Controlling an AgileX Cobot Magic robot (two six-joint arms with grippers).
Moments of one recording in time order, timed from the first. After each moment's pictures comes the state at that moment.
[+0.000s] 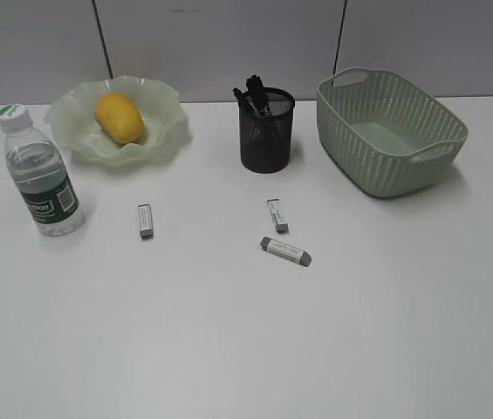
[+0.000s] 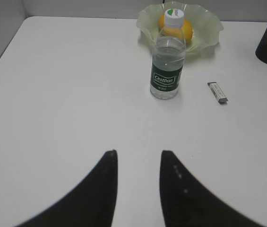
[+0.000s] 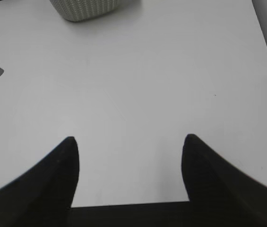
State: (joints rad) left arm 0.02 -0.01 -0.53 -0.04 1.07 -0.04; right arm -0.15 0.40 -0.59 0.14 0.96 -0.19
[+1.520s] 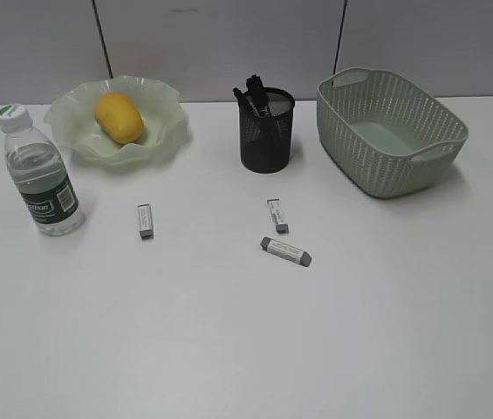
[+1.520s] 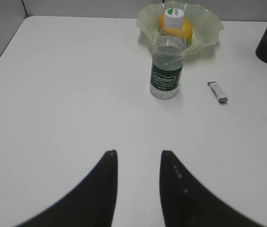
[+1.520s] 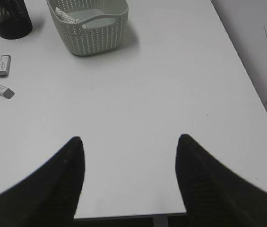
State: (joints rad) left arm 0.02 -0.01 -0.53 -0.04 1.07 -0.04; right arm -0.15 -0.01 -0.51 0.14 1.04 -0.17
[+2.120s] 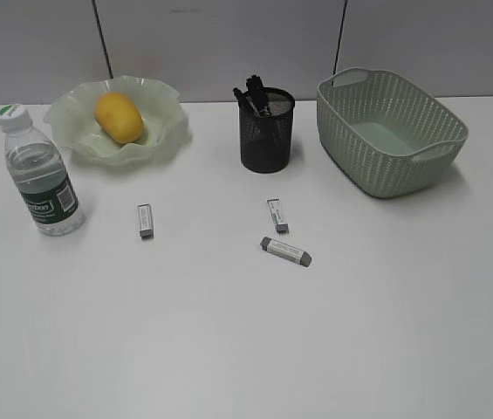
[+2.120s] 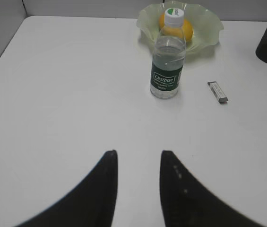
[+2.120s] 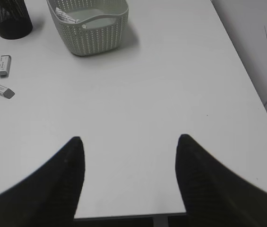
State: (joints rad) left arm 0.02 -0.01 -0.53 -0.04 1.07 -0.04; right arm -0.15 -0.01 -0.51 0.14 1.04 -0.17
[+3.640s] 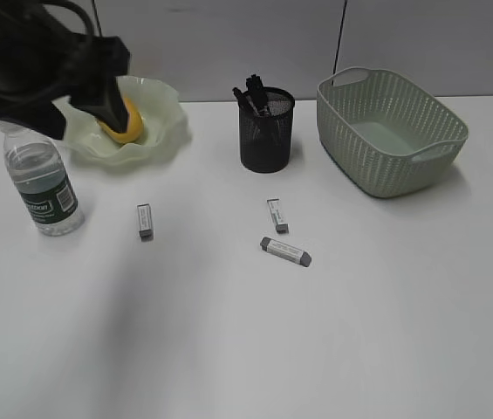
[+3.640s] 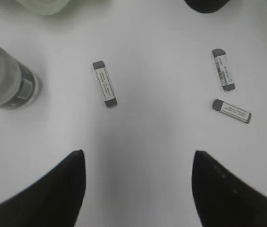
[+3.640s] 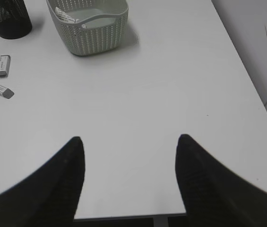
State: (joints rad) left arm -0.52 1.51 -1.30 0.02 0.94 -0.46; right arm -0.15 -0.01 -0.51 0.14 1.04 -0.17
